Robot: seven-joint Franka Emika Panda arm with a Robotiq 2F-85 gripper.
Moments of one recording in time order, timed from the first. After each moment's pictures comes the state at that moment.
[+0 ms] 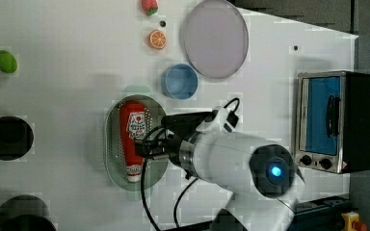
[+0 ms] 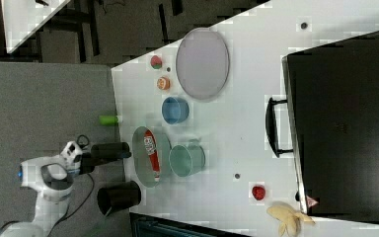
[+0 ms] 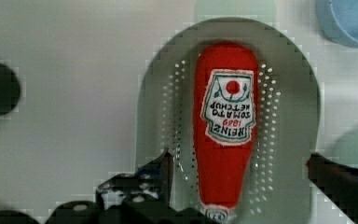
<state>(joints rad) 0.08 0.35 0.69 -2.03 -0.27 0.75 0.06</state>
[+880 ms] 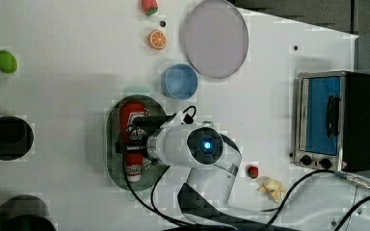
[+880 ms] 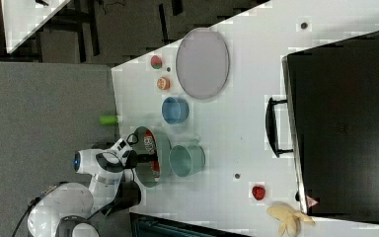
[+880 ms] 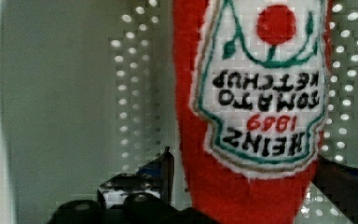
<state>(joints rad) 0.10 0.72 0.63 -2.04 -0.53 0.95 0.25</state>
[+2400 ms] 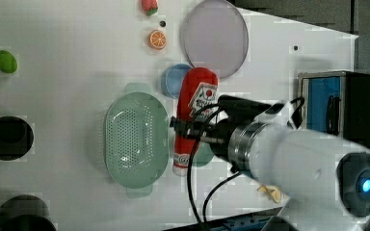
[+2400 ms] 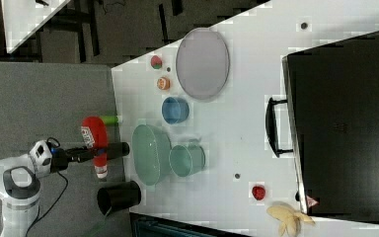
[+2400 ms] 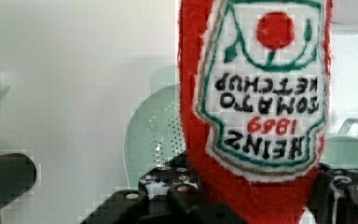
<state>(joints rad) -0.03 0.17 0.74 -1.94 -0.22 0.57 0.17</state>
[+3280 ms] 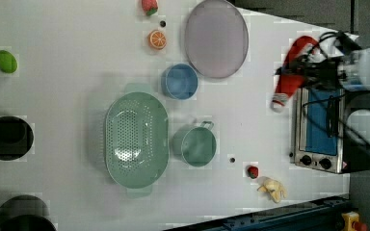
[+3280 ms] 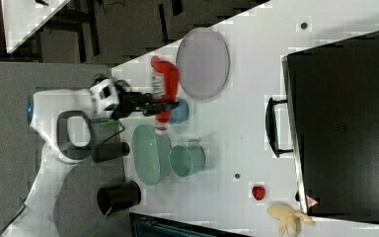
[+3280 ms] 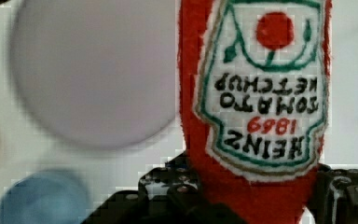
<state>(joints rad) -0.33 0.23 0.40 -1.95 -0.23 0.59 -0.11</state>
